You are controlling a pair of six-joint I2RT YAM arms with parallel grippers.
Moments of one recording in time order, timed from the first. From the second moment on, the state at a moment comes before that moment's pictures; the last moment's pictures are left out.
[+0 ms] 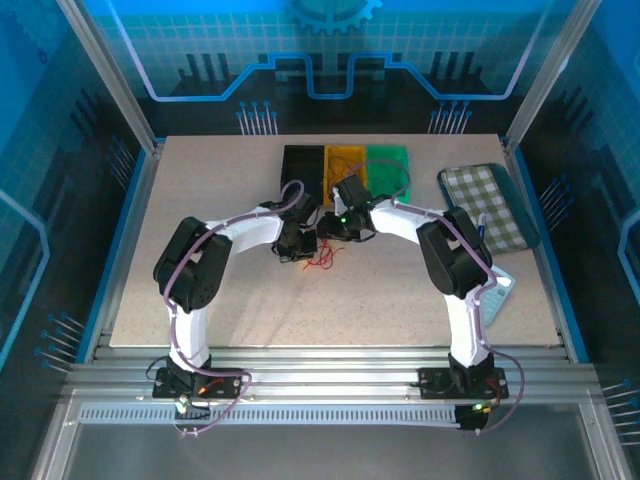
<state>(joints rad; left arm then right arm) -0.51 1.95 1.28 -0.63 0.12 -0.74 0.54 2.10 1.43 -0.36 -0.34 0.54</state>
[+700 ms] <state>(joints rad) -0.44 1.92 1.23 -0.64 0.10 -0.89 0.46 1.91 1.29 -0.37 -0.18 0.50</state>
